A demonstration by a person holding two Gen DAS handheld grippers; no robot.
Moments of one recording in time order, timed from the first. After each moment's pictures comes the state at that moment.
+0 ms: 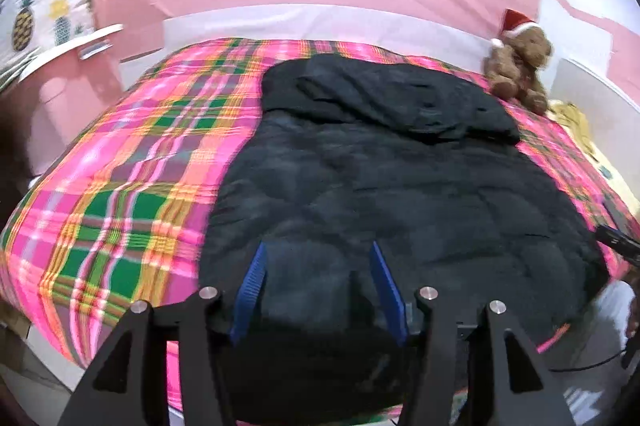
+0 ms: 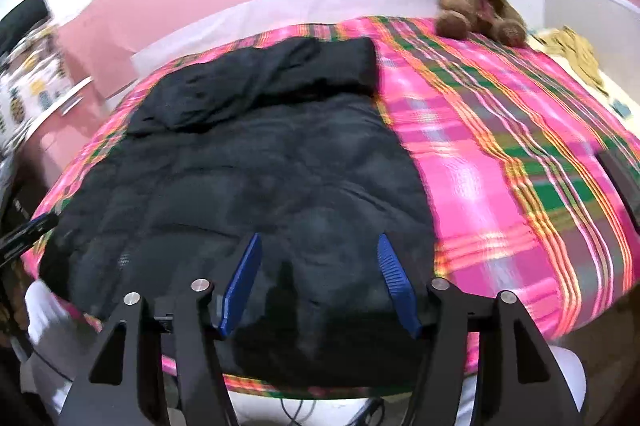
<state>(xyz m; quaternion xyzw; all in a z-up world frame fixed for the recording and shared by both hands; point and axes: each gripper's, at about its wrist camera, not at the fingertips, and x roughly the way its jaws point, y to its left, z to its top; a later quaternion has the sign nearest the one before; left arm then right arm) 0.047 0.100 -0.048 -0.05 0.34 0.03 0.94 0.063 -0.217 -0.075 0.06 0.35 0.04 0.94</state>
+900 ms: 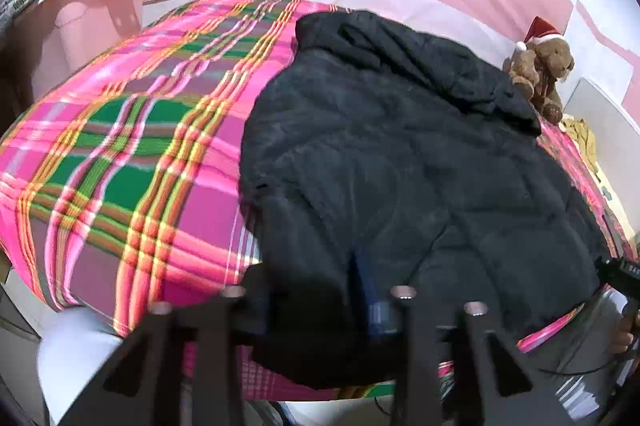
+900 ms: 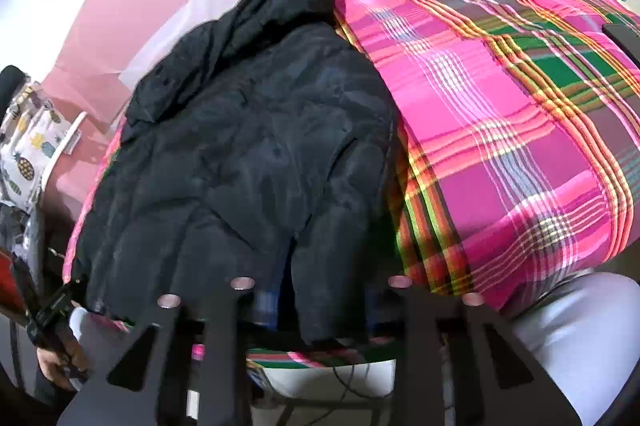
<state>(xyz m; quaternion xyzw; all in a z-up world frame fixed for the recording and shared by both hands) 0.029 0.128 -0.088 -0.13 0.39 0.03 0.91 0.064 -0.258 -0.118 0.19 0.41 0.08 0.89</state>
